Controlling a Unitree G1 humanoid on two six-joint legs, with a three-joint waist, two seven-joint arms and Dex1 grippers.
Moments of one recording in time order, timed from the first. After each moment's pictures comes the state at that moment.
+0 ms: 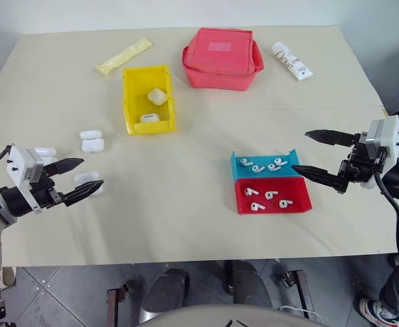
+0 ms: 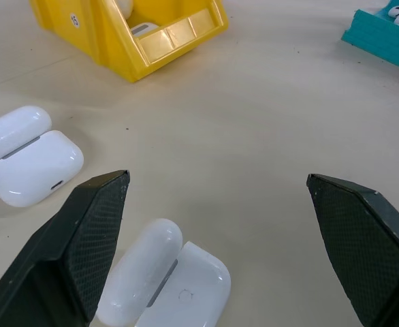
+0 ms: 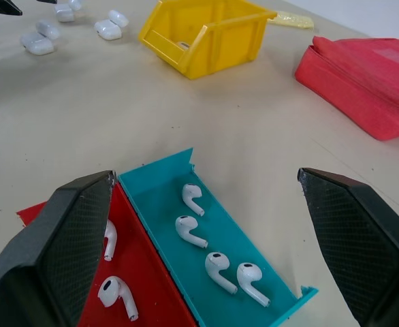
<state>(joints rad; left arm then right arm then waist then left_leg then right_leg) -0.03 0.83 0.43 0.06 -0.51 0.33 -1.04 -0.25 -0.83 -0.28 -0.04 0.55 0.28 1.21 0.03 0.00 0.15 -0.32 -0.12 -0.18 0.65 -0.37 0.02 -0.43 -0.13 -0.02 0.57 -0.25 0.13</state>
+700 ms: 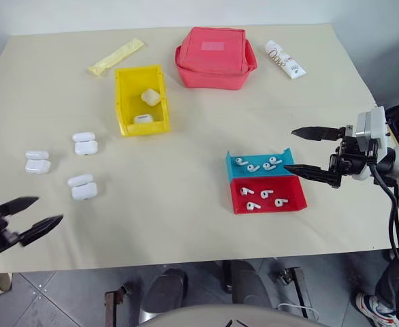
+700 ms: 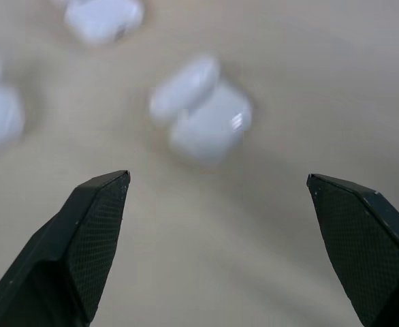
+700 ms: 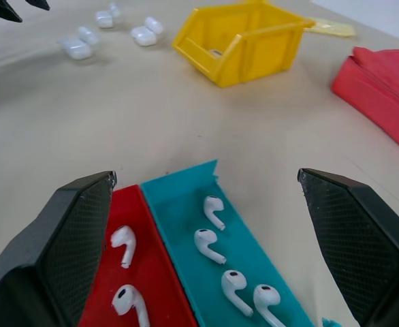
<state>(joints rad) 0.46 0.86 0.78 -0.09 -0.51 0.43 -1.06 -0.41 -0.83 -0.17 0.07 0.55 0.26 1.35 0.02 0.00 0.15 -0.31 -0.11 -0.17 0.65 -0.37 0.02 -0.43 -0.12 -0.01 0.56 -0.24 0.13</state>
